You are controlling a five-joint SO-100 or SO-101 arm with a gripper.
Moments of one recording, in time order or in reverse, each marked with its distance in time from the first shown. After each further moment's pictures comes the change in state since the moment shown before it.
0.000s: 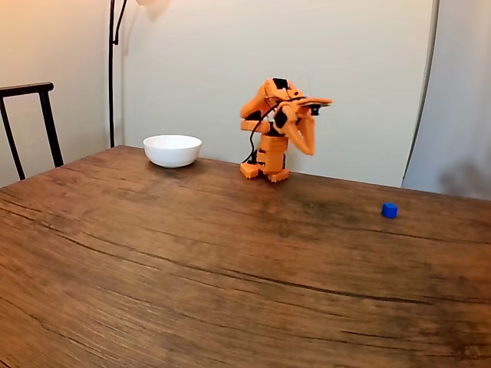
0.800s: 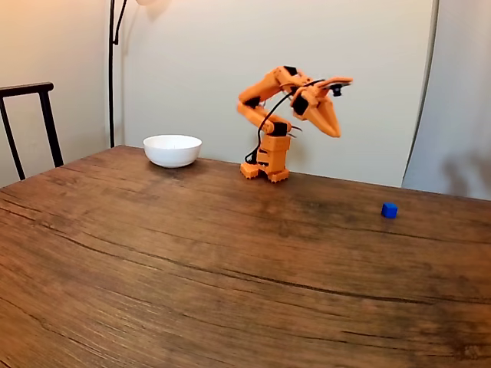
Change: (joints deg) arm -8.1 -25.5 -17.0 -11.8 -4.4
